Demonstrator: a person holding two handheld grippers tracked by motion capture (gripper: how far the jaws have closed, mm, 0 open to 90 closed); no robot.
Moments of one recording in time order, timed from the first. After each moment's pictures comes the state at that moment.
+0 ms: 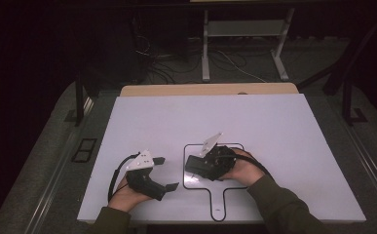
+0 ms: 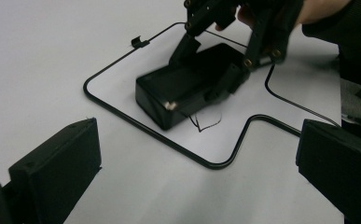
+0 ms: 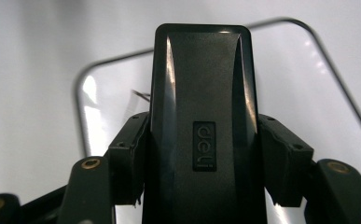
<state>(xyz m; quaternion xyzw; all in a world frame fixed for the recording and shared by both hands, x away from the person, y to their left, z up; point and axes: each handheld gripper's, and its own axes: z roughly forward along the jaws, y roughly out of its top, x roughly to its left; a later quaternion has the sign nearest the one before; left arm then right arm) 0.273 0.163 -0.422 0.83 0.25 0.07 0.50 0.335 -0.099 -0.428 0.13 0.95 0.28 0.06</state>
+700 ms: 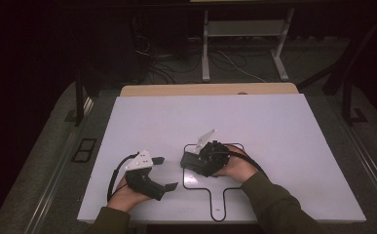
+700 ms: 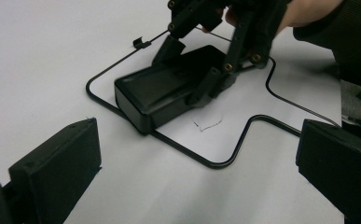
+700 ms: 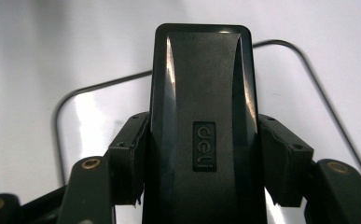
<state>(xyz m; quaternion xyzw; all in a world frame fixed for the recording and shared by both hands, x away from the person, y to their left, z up) 0.273 0.165 -0.422 0.83 0.25 0.07 0.50 0.345 -0.086 -0.427 0.14 0.95 0.28 0.06</state>
